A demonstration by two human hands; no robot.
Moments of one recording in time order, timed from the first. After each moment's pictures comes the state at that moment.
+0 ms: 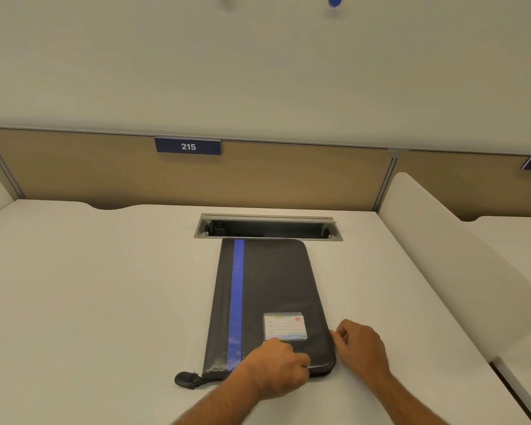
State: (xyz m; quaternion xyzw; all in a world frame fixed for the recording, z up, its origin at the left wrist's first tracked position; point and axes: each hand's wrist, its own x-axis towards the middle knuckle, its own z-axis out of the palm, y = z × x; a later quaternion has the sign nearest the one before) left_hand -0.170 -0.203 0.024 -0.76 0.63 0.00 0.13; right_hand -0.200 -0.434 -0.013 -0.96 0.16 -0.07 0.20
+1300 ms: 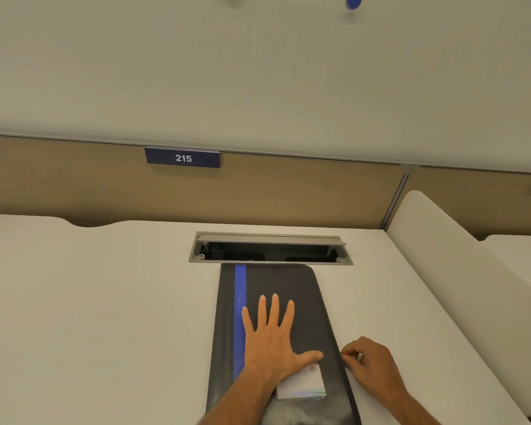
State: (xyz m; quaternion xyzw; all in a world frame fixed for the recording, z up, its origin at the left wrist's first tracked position) left_hand -0.058 -0.227 0.010 -0.97 0.22 0.07 -0.09; right_hand -0.138 -0.453 -0.017 -0.96 0.14 -0.02 0.23
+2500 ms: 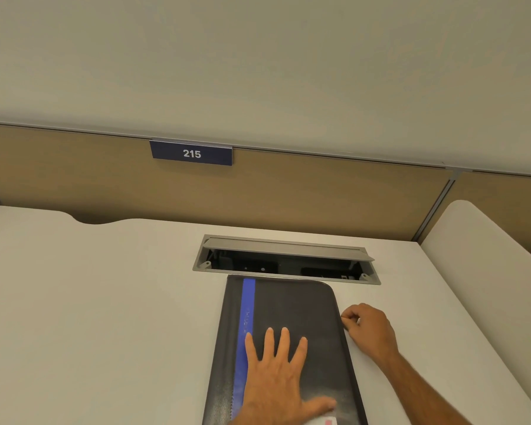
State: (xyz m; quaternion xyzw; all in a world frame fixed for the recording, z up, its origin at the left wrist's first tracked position) left_hand -0.036 -0.234 -0.001 -0.96 0.24 0.10 -0.06; right_hand 0.010 -0.466 -0.002 -0.96 0.15 -0.02 0.21
